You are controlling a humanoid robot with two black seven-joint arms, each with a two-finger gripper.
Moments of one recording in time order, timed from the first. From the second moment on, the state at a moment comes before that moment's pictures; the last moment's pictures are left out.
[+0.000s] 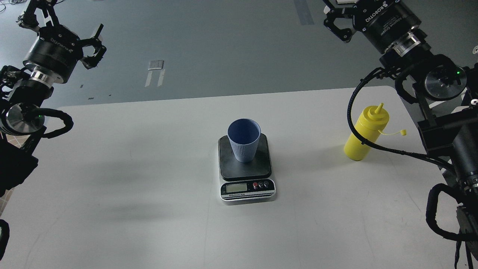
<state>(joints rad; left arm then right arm) -0.83 0.56 -0.86 -0.73 0.00 -0.49 -0.25 0.78 -0.16 1.47 0.99 -0.08 0.43 -0.33</state>
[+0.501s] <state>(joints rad) -0.83 0.56 -0.85 -0.73 0.00 -0.49 -0.25 0.73 -0.29 1.48 1.01 0.26 0.29 -0.33</state>
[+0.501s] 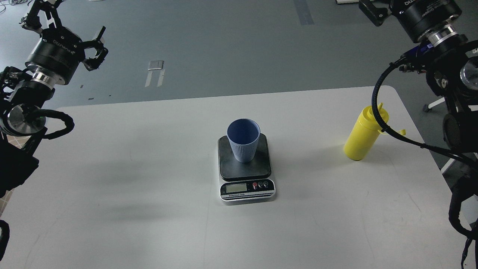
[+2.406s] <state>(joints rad) -0.79 0.57 -0.85 -0.73 0.01 -0.49 -0.25 -0.33 -0.28 1.70 1.61 0.52 0.38 -0.38</state>
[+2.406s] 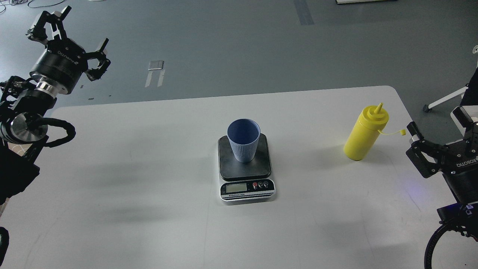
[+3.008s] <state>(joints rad) -0.78 0.57 -0.85 -0.73 0.01 -0.49 -0.25 -0.34 -0.21 1.64 1.51 0.52 0.38 -0.37</state>
